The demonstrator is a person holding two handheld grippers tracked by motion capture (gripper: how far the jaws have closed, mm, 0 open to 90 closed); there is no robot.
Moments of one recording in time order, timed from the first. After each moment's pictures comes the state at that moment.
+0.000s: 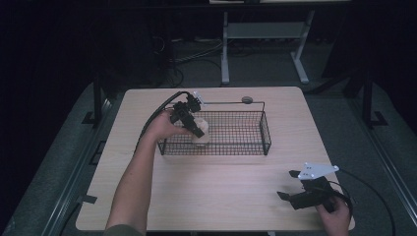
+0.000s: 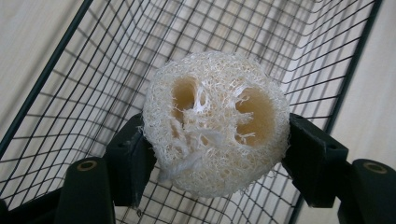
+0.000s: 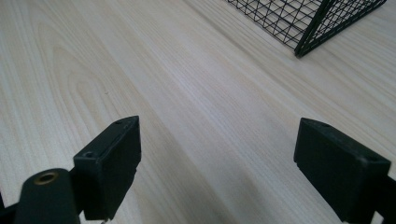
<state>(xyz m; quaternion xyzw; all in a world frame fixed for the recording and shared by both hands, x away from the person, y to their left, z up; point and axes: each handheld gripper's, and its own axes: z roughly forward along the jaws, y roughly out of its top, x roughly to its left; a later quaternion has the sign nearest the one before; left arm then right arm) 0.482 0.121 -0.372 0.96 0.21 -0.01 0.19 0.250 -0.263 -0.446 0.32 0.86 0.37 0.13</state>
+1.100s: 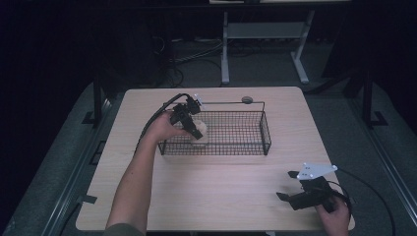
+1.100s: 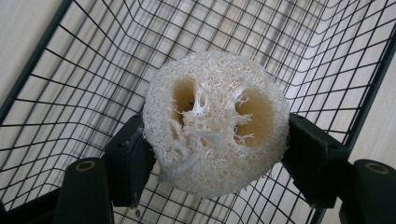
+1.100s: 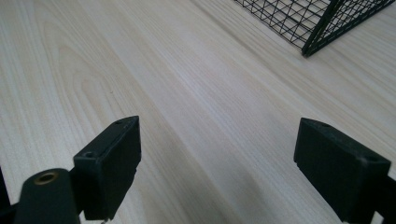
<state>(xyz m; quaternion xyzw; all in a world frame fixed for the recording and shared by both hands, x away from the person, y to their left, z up) 0.484 0.120 -0.384 0.96 0.22 -0.01 0.17 0.250 -0.261 -0.446 0.31 0.87 0.37 0.12</state>
